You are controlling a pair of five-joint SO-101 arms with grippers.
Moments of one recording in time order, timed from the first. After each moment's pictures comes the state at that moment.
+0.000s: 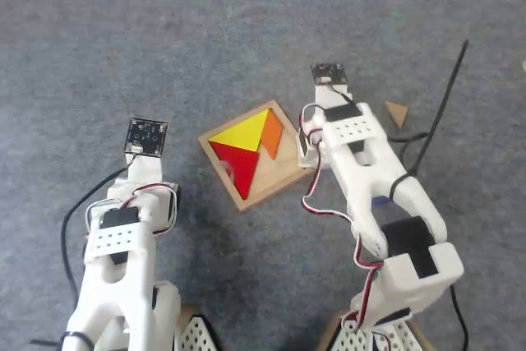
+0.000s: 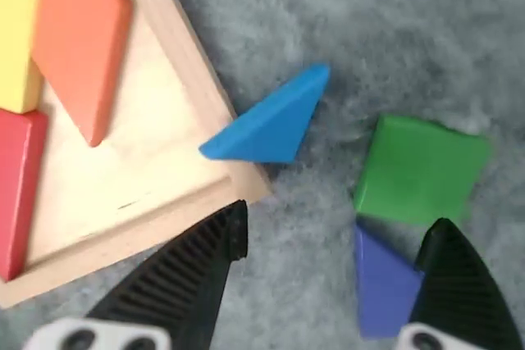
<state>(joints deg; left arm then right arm) -16.7 -39.5 78.1 34.9 -12.2 -20.2 8.2 20.3 59.3 -12.2</state>
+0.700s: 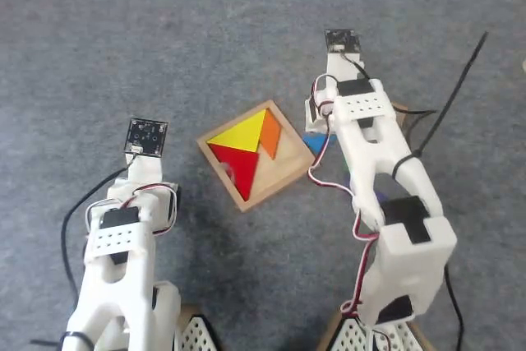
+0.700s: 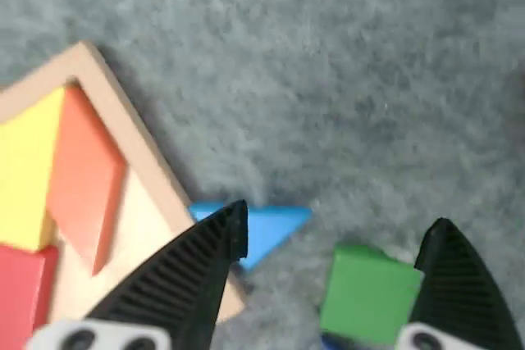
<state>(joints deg) -16.7 -39.5 78.1 34.9 -12.2 -15.6 20.3 1.8 56.7 -9.8</state>
